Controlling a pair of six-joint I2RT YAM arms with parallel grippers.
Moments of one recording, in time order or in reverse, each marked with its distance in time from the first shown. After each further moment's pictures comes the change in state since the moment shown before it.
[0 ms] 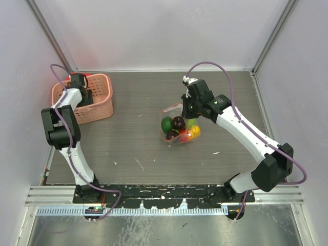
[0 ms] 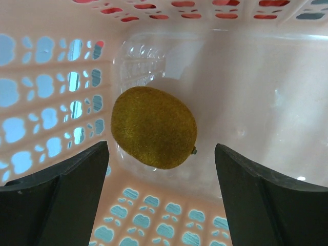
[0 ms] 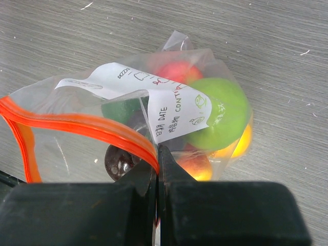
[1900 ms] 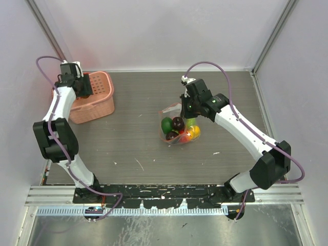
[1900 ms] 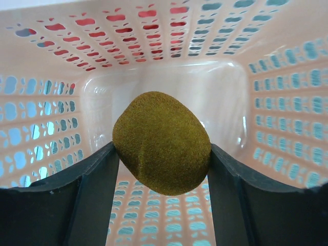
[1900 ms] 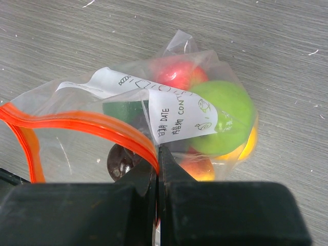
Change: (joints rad) left arm -0.013 -0.188 0.020 0.008 0.270 -0.058; right arm 0.000 0.030 0.013 0.000 -0.017 0.004
